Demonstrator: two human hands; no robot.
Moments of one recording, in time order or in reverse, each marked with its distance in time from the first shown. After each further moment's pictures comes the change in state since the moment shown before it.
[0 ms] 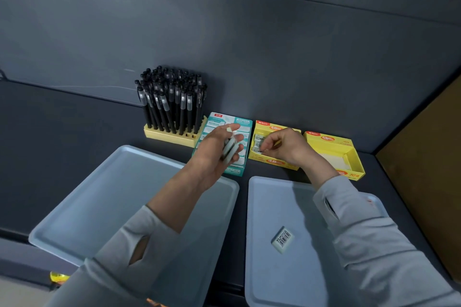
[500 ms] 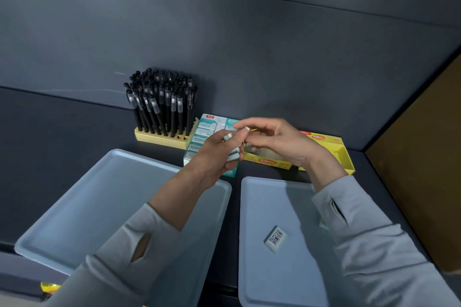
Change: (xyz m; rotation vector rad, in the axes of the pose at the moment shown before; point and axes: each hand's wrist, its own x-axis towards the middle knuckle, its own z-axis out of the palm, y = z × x) left_hand 0.007 -0.009 0.008 0.224 -0.139 0.062; right_hand -0.026 -0.040 -0.023 0.620 -0.249 -0.203
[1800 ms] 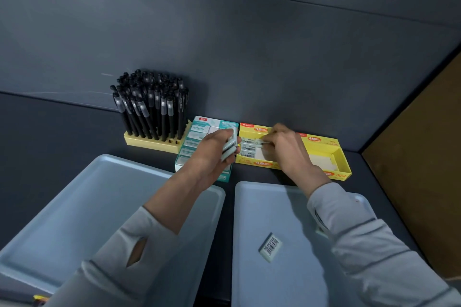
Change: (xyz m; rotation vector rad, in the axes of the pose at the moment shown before) left_hand 0.015 0.005 0.009 -0.166 0.122 -0.112; right_hand 0.013 0.070 -0.026 -1.151 0.435 -0.023
